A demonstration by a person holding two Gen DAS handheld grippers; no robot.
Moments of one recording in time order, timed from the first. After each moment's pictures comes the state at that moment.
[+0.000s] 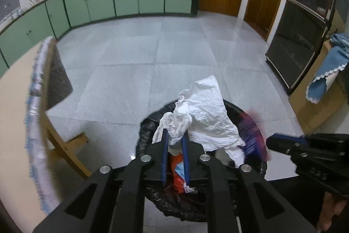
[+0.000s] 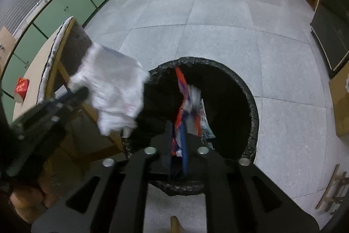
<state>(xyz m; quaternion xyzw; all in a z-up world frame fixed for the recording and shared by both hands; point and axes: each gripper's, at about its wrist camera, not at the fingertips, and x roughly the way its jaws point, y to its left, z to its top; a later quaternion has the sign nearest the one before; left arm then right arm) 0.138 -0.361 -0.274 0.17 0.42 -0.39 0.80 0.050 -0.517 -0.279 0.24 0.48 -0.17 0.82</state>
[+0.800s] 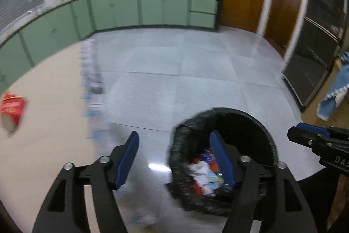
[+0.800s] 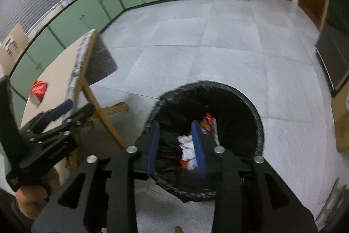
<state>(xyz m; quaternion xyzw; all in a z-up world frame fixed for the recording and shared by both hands) 0.151 -0.272 -0.214 0.13 0.38 -0.30 0.86 0.065 -0.470 -0.220 0.20 0.43 -0.14 0.87</state>
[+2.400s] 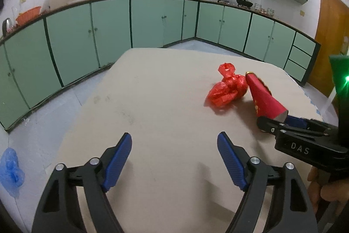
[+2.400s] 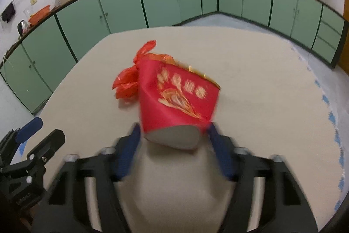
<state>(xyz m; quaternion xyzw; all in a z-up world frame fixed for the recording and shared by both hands) 0.322 0.134 -0.221 0.00 0.35 -0.08 0.93 0.386 -0.098 -0.238 0.06 0.41 0.06 0.91</state>
